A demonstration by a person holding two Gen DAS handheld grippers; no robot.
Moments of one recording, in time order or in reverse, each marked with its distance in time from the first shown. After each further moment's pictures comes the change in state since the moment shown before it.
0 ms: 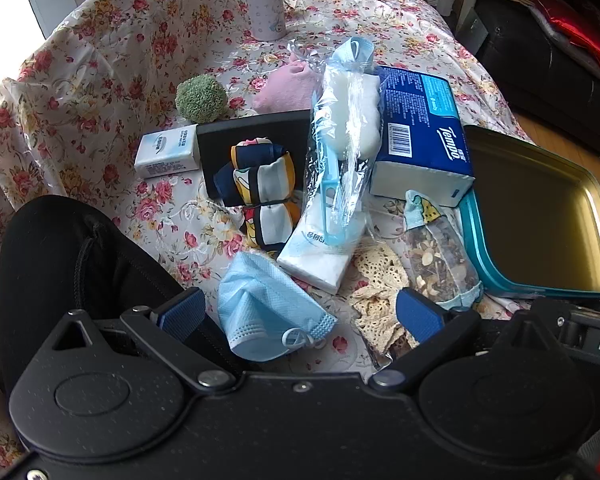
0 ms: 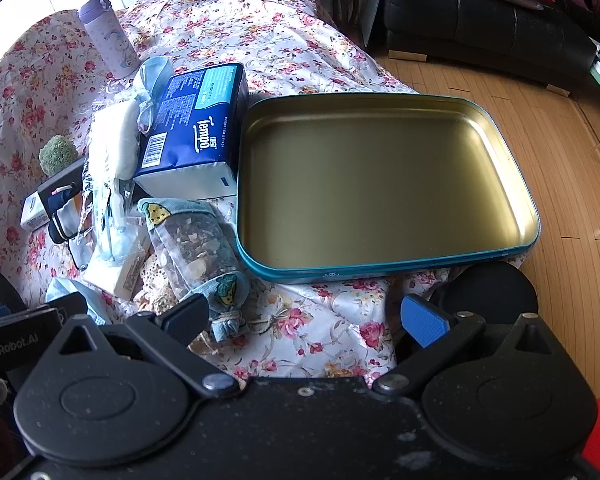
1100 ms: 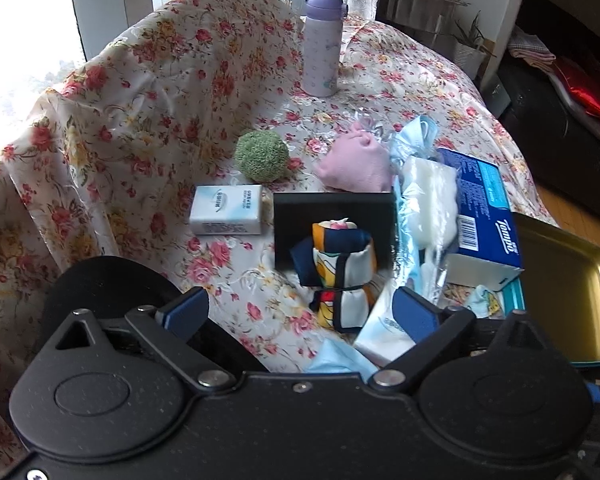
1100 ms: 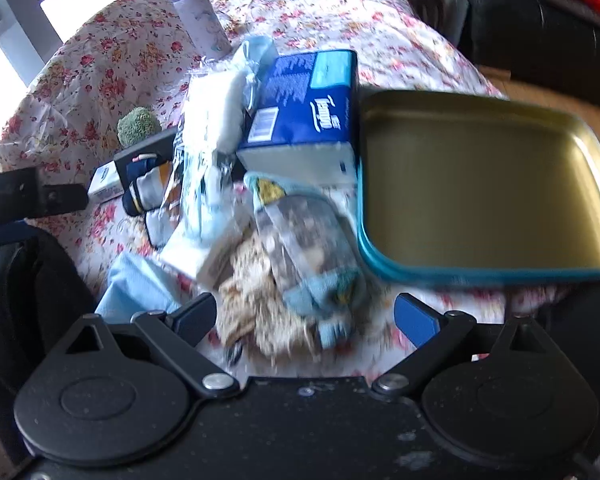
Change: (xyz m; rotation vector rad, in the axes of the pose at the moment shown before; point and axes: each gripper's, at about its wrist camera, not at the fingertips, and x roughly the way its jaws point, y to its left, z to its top) left arm 0.001 0.076 0.032 -0.100 -0.140 -0.022; right arm 0.023 0.052 -0.011 -0.121 -0.035 0.217
